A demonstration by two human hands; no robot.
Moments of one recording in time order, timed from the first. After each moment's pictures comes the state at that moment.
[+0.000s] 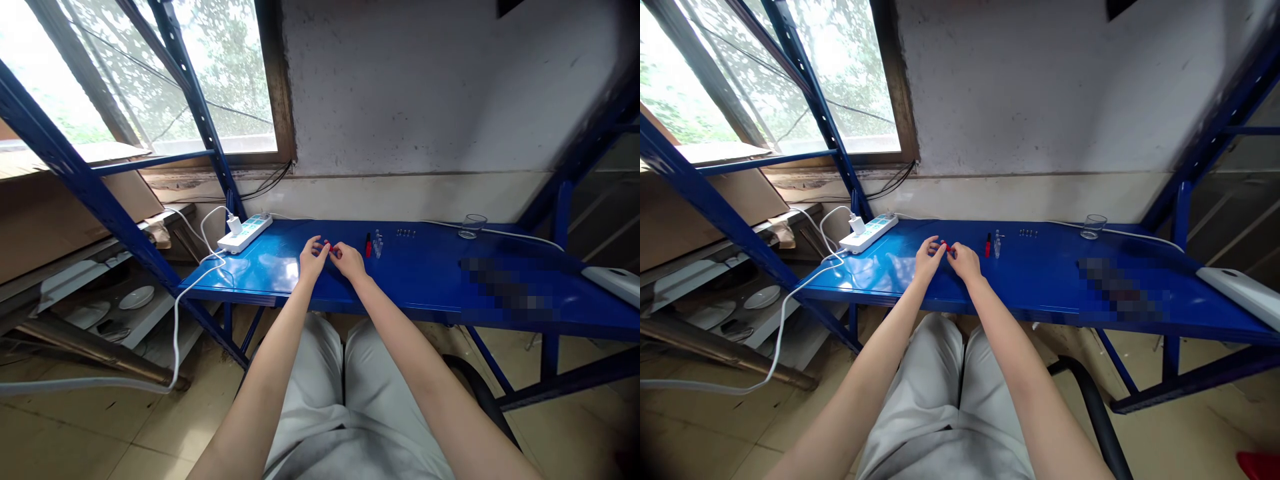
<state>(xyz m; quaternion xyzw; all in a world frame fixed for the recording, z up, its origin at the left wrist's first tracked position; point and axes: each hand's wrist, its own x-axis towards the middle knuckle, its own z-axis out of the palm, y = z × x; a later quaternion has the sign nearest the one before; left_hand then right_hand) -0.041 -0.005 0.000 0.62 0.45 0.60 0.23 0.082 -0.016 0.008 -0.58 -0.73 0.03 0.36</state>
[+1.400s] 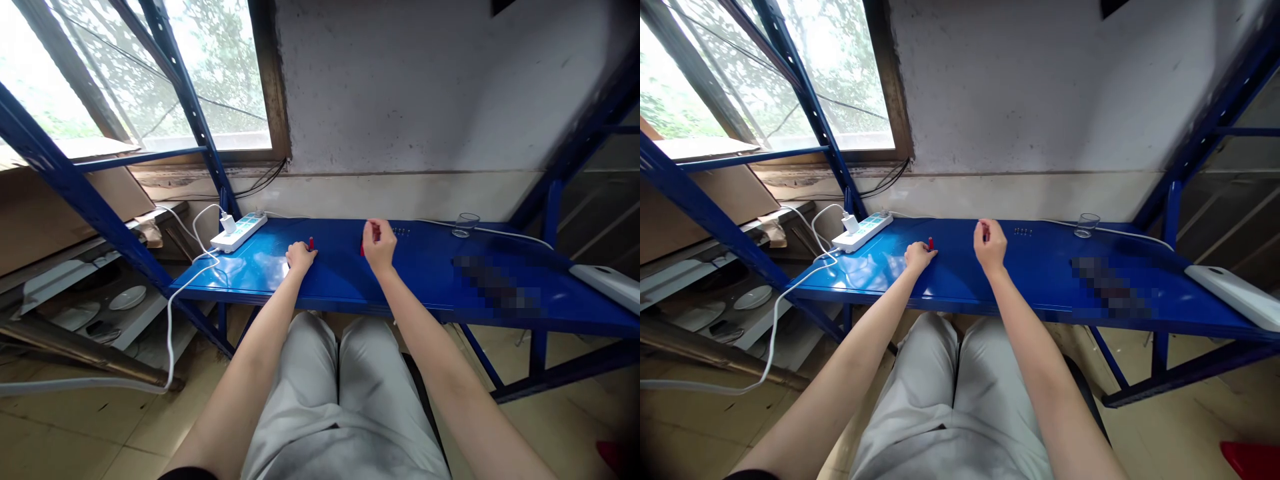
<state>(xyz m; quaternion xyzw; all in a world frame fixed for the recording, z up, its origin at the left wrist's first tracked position) -0.057 0.031 0.002 0.62 0.68 0.39 0.09 0.140 -0.030 0.041 -0.57 -0.60 -0.08 0.56</state>
